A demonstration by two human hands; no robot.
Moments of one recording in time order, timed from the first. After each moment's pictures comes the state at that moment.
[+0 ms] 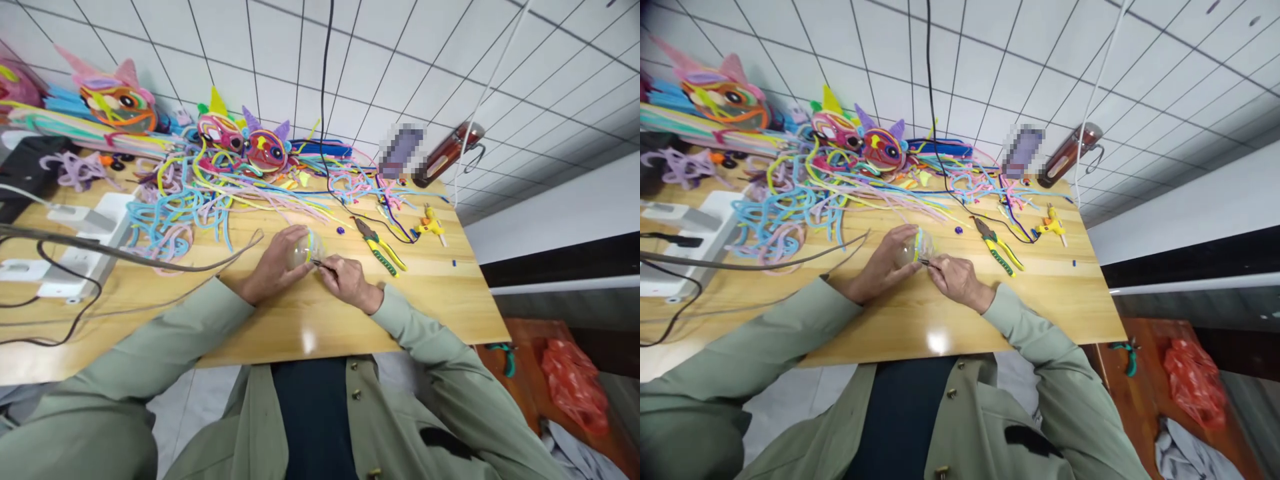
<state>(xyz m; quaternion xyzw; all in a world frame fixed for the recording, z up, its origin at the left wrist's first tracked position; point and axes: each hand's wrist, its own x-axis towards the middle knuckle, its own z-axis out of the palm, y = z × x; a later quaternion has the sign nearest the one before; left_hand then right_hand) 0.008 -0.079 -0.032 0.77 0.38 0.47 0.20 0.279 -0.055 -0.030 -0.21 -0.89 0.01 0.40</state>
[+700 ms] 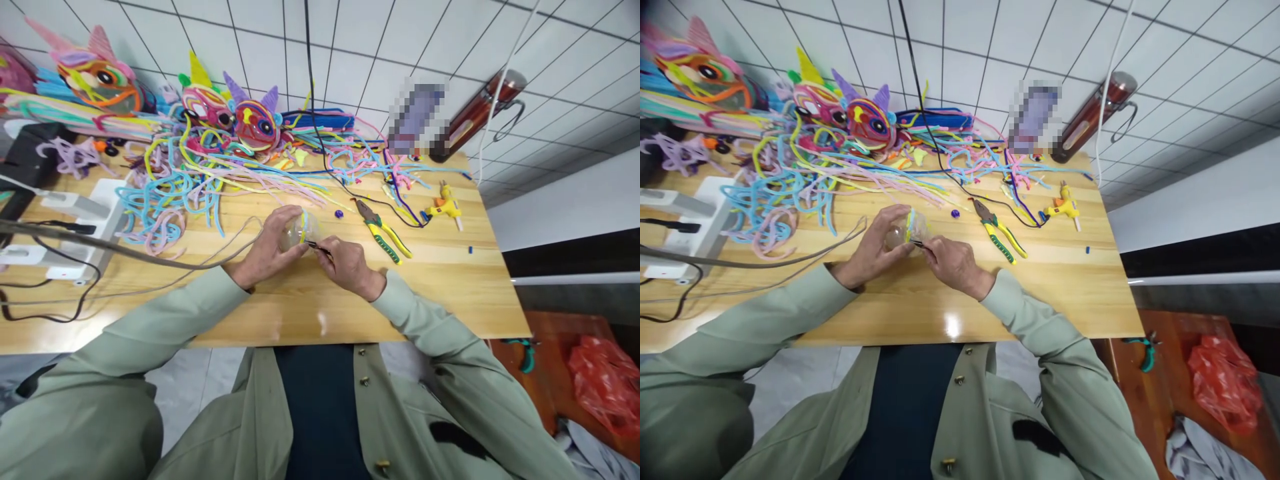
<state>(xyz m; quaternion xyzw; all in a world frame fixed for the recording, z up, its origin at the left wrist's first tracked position) 0.015 -0.075 -0.021 0.76 0.44 0.44 0.18 0.283 -0.050 -0.036 -0.27 -0.90 -0.01 0.35</state>
